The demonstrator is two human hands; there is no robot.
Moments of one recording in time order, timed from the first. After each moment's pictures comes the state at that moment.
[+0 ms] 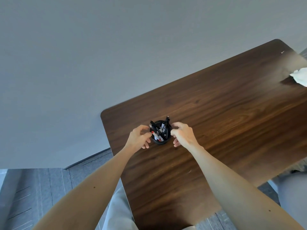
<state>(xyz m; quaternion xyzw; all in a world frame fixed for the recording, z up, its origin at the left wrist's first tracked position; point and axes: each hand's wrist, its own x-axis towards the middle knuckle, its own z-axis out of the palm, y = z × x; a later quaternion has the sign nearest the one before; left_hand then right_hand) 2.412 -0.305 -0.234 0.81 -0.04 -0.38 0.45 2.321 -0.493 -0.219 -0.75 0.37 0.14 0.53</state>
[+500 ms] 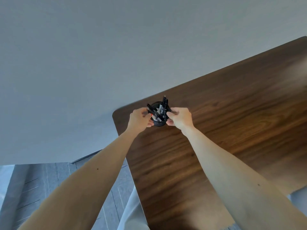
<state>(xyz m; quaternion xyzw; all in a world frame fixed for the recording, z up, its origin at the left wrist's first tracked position) 2.510 -0.296 -0.231 0.83 -0.02 -0.30 0.47 2.434 -0.461 -0.227 -0.70 0.38 0.05 0.60</state>
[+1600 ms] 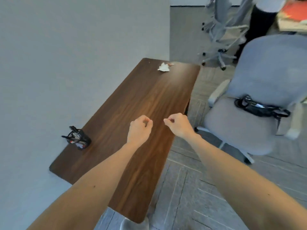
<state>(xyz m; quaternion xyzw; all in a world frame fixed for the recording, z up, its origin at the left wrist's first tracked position) 2.153 -0.403 -0.077 0.80 -0.48 -0.19 0.32 2.000 -0.487 -0.081 -0.74 0.52 -0.15 0.39</state>
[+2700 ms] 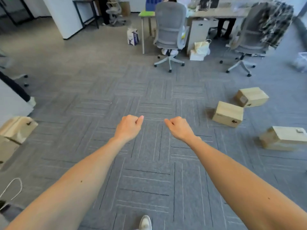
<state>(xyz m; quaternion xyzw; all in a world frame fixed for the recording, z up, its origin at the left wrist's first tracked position) 1.111 -0.322 -0.052 0.04 -0.96 -0.29 0.01 1.092 -0.108 -0.067 -0.05 0.93 -0.36 0.09</state>
